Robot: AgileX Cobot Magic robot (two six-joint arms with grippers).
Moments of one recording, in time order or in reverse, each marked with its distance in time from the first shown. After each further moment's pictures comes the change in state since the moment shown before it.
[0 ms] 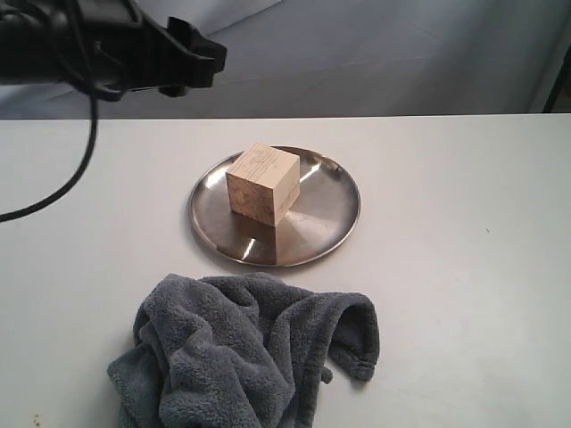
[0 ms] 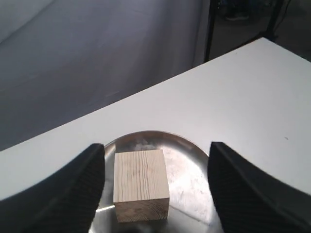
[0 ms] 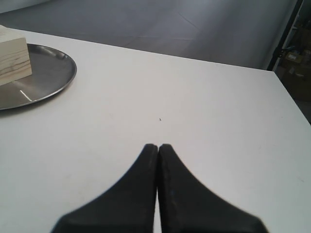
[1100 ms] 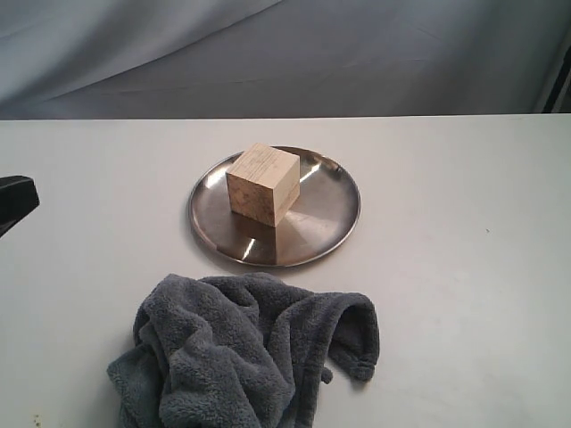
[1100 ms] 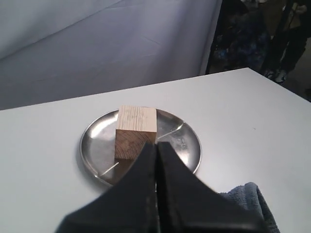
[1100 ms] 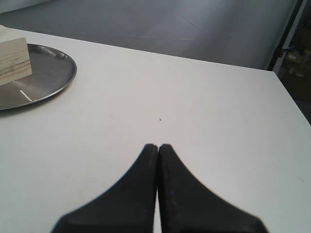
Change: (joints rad) left arm 0.000 -0.805 0.685 -0.101 -0.093 -0.039; right arm 0.000 0.000 0.000 0.000 0.000 0.000
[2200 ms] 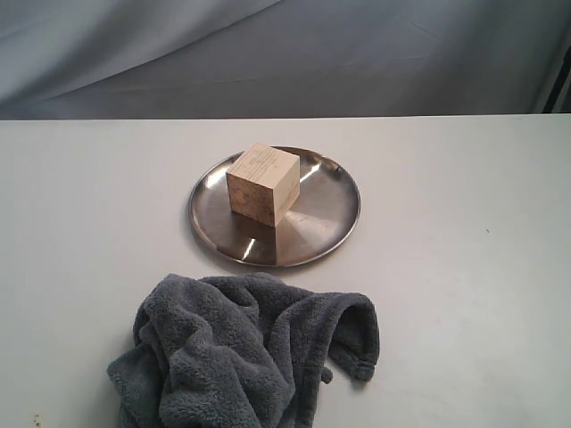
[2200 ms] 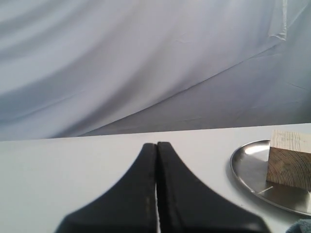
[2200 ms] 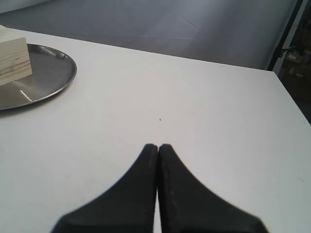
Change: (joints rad) left arm 0.509 -0.628 0.338 0.234 0.034 -0.077; right arm 0.000 0.000 0.000 0.000 0.000 0.000
